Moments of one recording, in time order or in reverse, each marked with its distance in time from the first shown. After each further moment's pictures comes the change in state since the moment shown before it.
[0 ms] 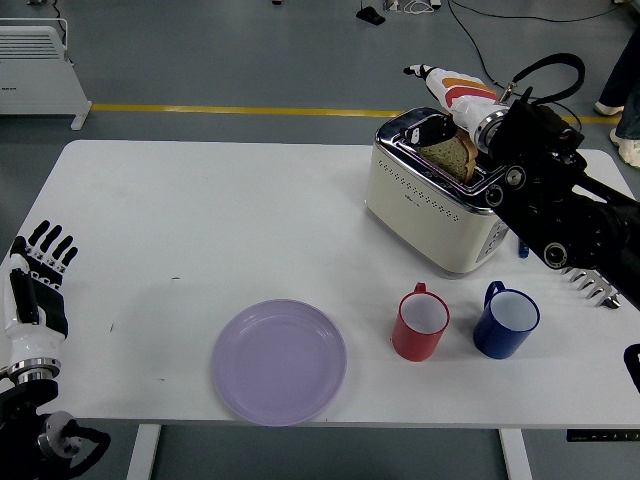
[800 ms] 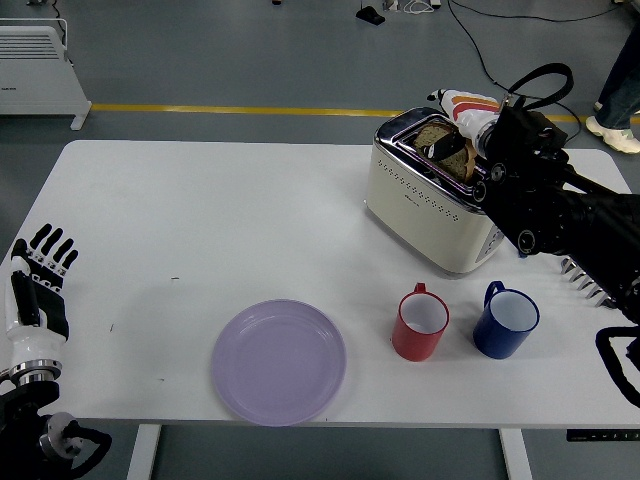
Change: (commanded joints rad) left arm -0.003 0.000 0.006 0.011 -0.007 0.006 -0.004; right arm 0.077 0.094 -0.074 -0.302 0.006 0.032 -0.029
